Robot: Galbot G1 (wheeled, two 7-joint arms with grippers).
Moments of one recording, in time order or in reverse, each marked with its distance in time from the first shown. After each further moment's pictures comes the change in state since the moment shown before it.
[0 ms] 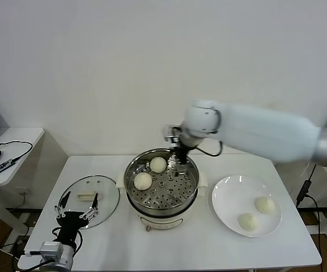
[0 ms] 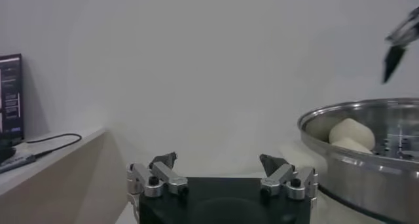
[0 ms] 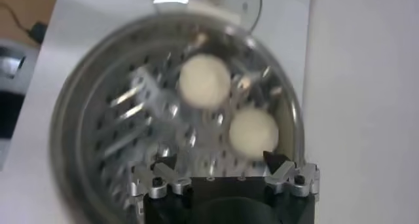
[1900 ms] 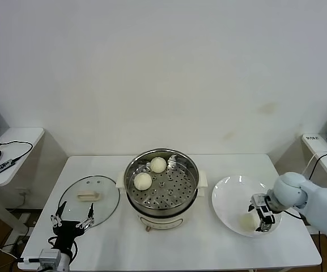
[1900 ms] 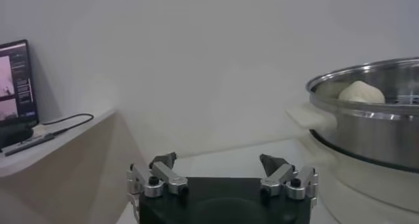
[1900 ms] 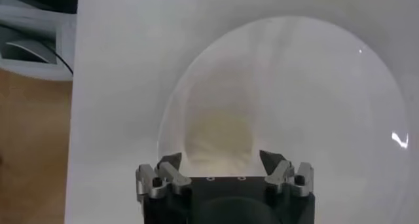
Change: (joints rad) left arm 0.046 -0.006 -0.025 0.026 0.031 -0.004 -0.003; right arm -0.870 -0.389 0.556 -0.005 -0.546 0.228 -0.090
